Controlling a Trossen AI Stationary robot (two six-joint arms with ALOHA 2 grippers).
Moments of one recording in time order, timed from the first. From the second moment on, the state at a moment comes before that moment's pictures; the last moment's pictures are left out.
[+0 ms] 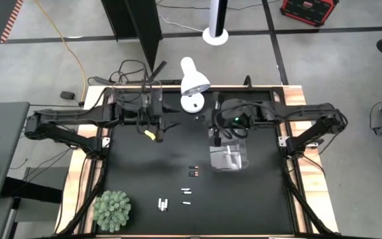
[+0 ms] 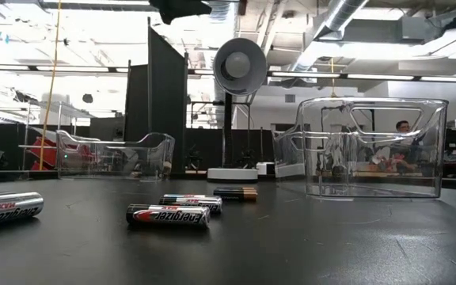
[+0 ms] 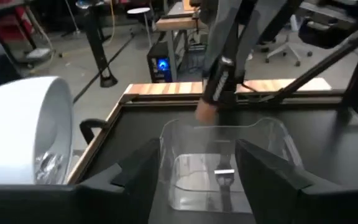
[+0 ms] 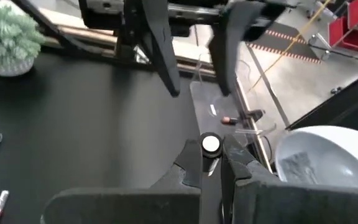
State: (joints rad) left arm 0.12 1.16 1.04 -0.07 -0.06 0.14; right arm 0.05 1.49 1.56 -0.57 0.31 -0.21
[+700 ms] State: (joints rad) left arm 0.11 1.28 1.04 0.10 -0.06 0.29; right arm 0.05 1.53 1.56 -0.45 0.28 -0.22
